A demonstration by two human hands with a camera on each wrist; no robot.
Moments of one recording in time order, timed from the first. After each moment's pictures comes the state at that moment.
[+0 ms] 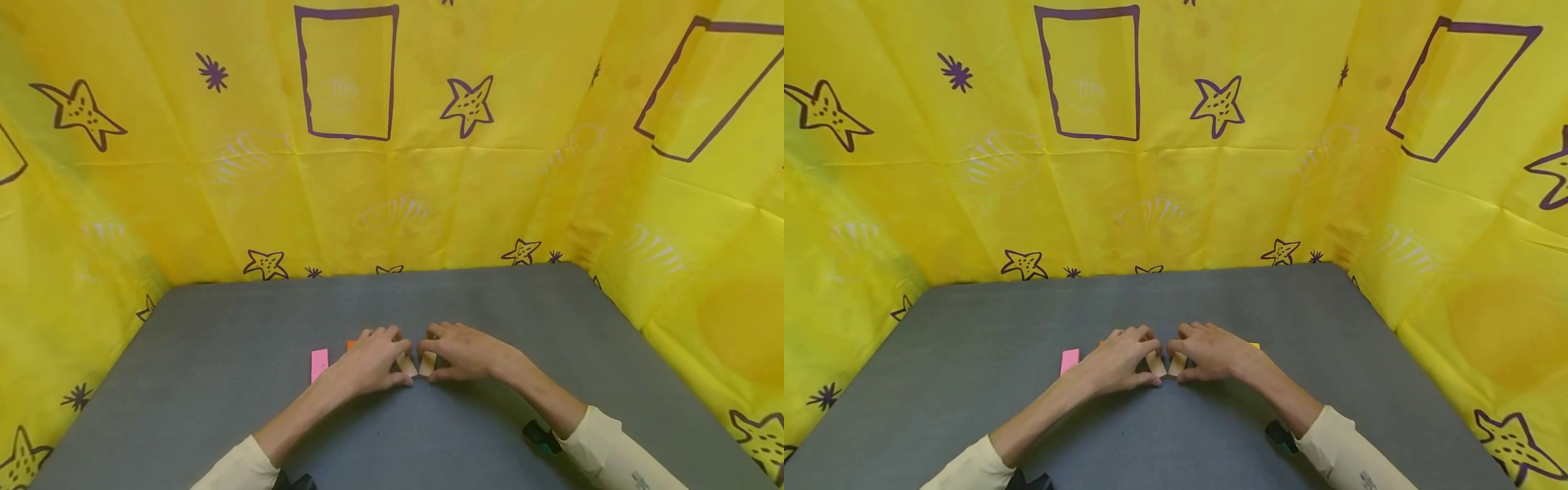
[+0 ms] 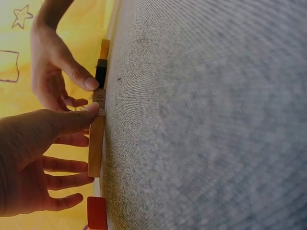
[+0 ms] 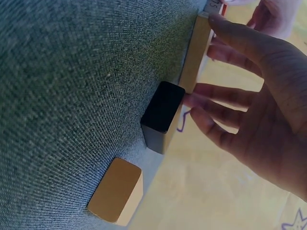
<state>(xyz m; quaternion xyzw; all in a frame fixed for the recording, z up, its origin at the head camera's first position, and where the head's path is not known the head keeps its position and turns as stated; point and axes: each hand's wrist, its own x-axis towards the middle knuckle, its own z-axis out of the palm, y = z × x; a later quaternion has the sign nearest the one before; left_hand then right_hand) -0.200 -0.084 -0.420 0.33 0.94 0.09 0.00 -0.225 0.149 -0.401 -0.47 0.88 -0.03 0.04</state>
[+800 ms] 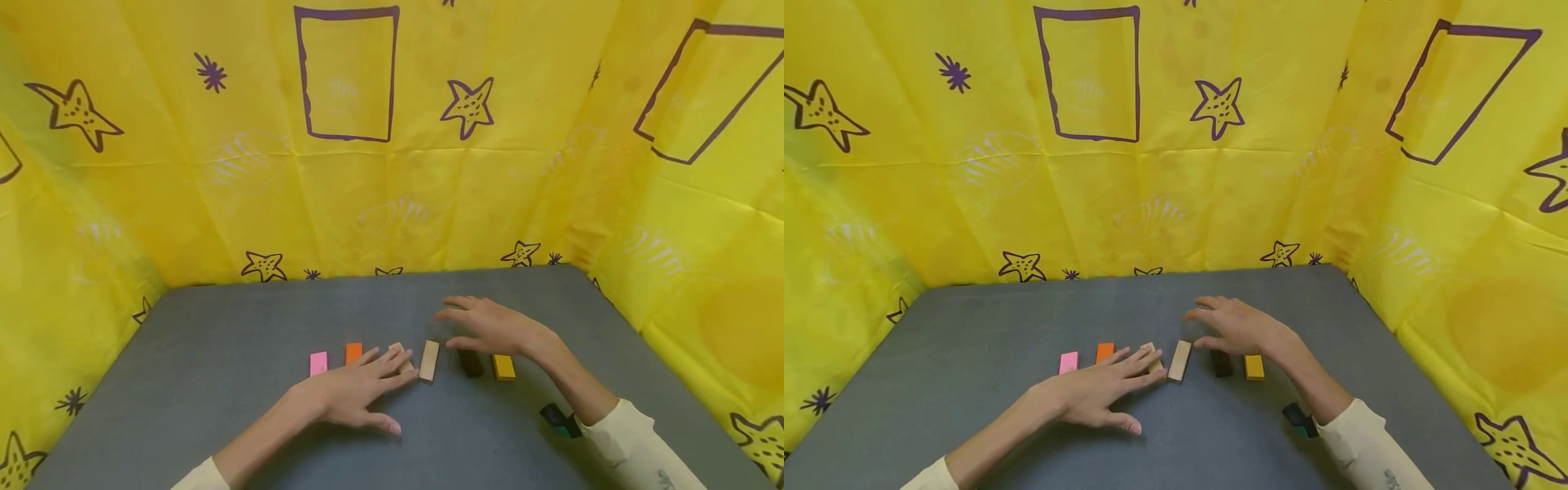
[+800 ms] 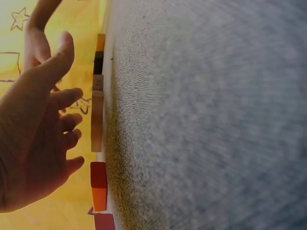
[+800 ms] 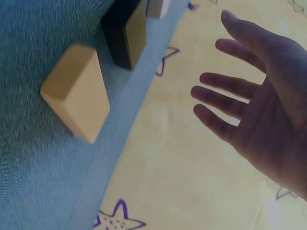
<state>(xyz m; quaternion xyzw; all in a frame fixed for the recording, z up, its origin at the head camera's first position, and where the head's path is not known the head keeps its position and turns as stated) -0.179 -0.124 -0.420 0.44 0.88 0.10 0.16 -0.243 0.186 -0.364 -0.40 0.91 -0.08 0.07</state>
